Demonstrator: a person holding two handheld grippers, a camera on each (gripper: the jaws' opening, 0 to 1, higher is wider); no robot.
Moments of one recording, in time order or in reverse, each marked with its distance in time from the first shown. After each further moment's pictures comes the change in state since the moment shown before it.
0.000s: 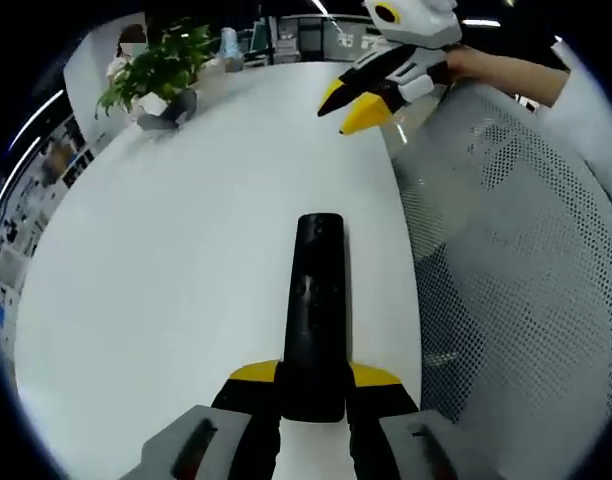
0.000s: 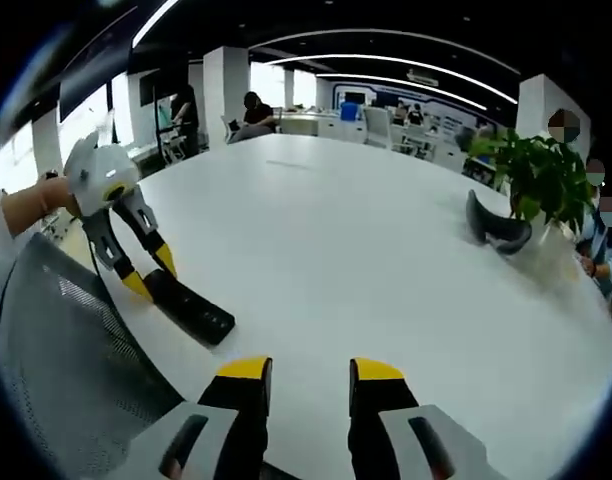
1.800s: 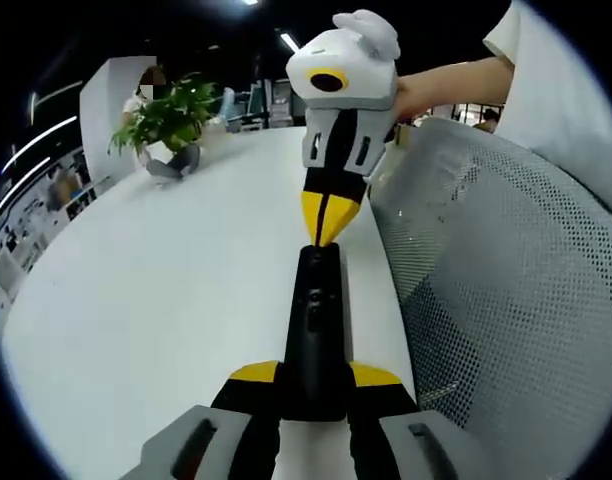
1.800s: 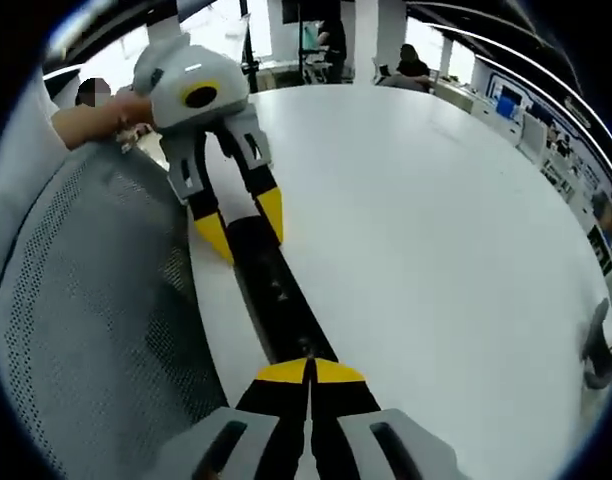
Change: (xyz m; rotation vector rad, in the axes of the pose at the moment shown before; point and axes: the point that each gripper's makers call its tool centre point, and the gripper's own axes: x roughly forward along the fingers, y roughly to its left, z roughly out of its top) left arm -0.001 -0.008 0.004 0.033 -0.227 -0.024; right arm 0.057 0.096 -0.002 -0.444 0.294 0.422
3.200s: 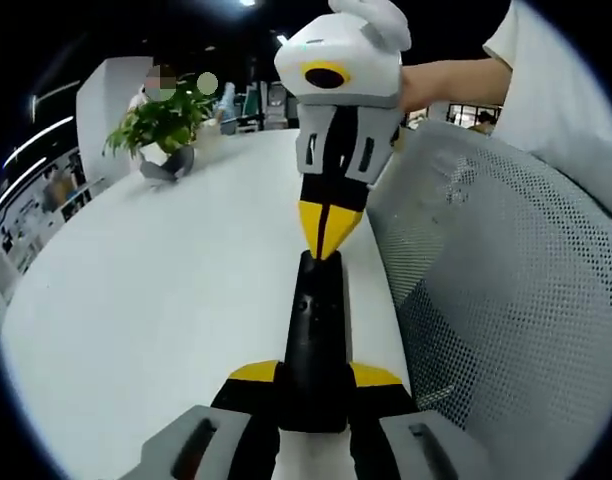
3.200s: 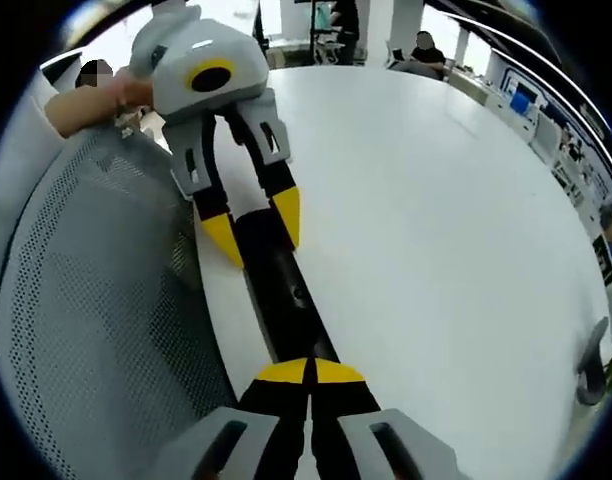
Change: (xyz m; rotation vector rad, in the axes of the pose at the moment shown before) left arm 0.004 -0.005 0.004 0.003 -0.011 -0.023; right arm 0.003 0.011 0.004 -0.031 0.082 0.025
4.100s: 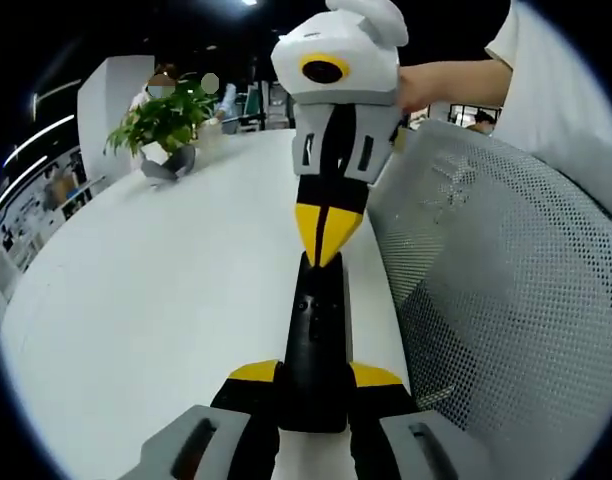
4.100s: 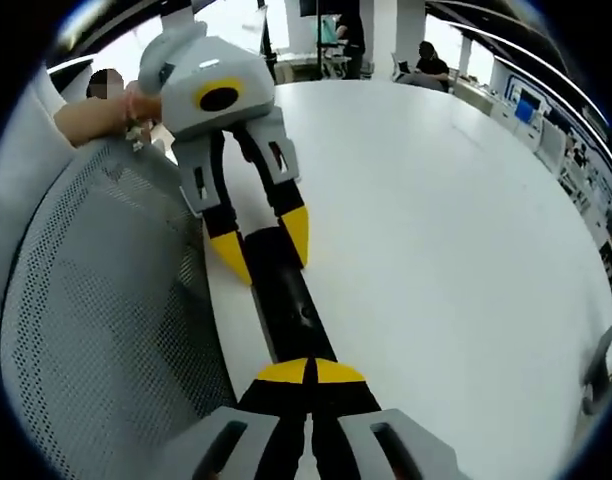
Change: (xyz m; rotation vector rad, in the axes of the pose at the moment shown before) left arm 0.000 0.000 0.000 -0.006 0.002 0.002; right arm 0.007 0.006 0.008 -0.037 -0.038 0.043
